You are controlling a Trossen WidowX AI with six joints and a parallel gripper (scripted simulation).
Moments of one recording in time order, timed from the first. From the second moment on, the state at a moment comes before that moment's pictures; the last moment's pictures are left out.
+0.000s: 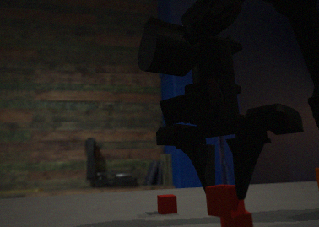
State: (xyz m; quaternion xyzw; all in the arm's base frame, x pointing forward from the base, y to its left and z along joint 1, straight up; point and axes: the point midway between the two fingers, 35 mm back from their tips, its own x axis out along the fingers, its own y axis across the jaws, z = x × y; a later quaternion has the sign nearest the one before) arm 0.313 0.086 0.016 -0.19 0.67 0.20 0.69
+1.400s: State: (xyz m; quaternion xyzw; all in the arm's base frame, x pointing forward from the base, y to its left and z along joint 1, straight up) arm 0.344 -0.046 0.070 0.24 0.66 -0.23 0.67
